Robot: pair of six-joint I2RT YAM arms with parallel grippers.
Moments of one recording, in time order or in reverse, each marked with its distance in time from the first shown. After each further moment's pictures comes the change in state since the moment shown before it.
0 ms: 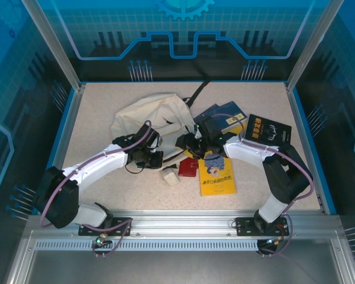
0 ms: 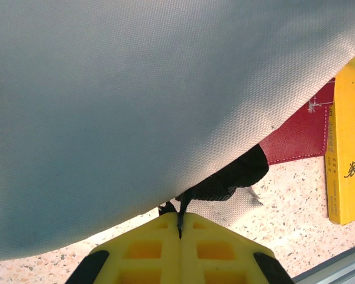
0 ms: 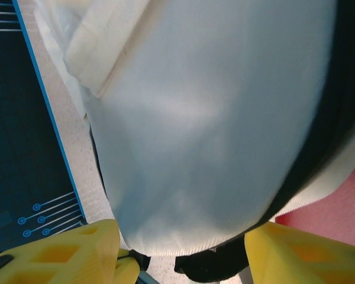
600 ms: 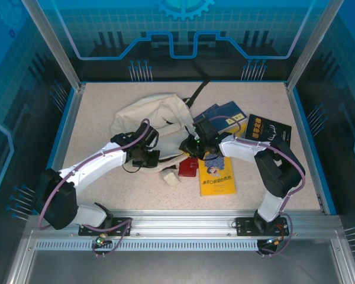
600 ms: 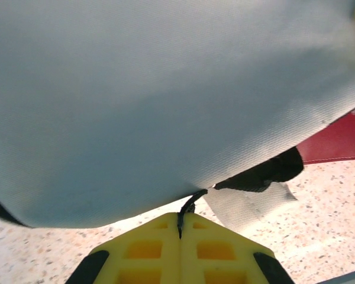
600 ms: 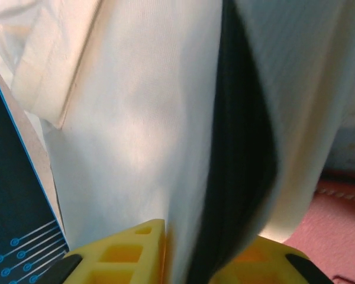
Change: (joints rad) left arm 0.000 -0.017 0.059 -0.146 -0.130 -0.007; right arm -0.020 0.082 0.032 -0.009 0.083 0.014
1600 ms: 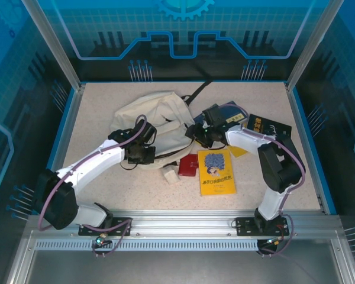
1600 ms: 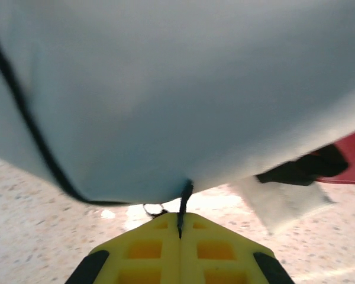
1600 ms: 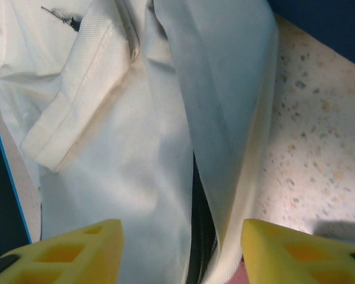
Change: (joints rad) left arm 0.027 0.005 0.048 -0.040 -0.057 -0.014; right arm -0.120 0.009 0.085 -0.090 0.018 -0.179
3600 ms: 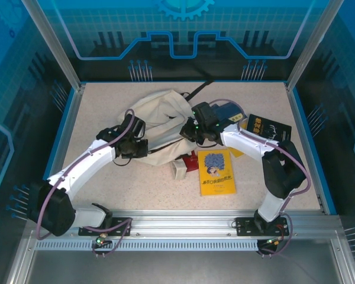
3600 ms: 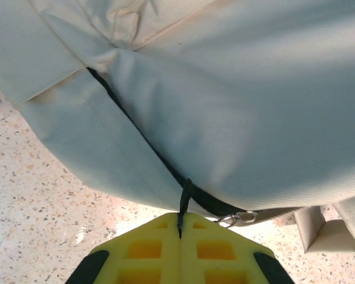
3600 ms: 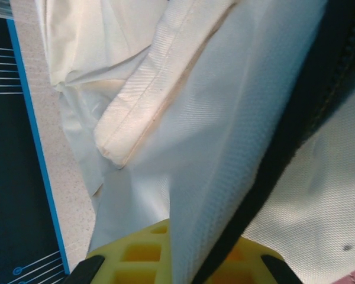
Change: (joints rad) left arm 0.127 -0.060 -0.003 0.022 -0.015 0.040; right arm 0.114 -0.032 0.118 -0.073 0.112 0.093
